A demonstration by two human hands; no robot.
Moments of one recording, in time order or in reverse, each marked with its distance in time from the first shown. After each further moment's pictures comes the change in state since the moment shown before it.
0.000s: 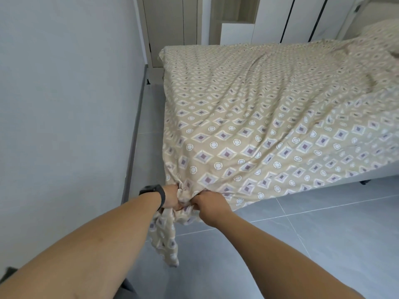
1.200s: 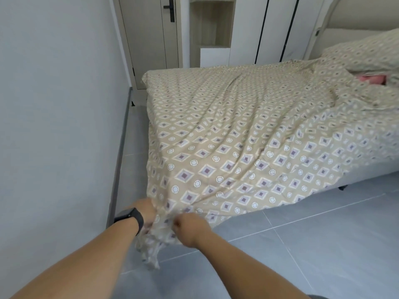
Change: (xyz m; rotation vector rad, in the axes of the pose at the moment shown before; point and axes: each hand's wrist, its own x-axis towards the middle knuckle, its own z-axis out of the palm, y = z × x) left_hand -0.008 -0.003 -0.018 0.023 0.268 -0.236; right_hand -0.017 -0.022 -0.031 0.331 -0.138 0.180
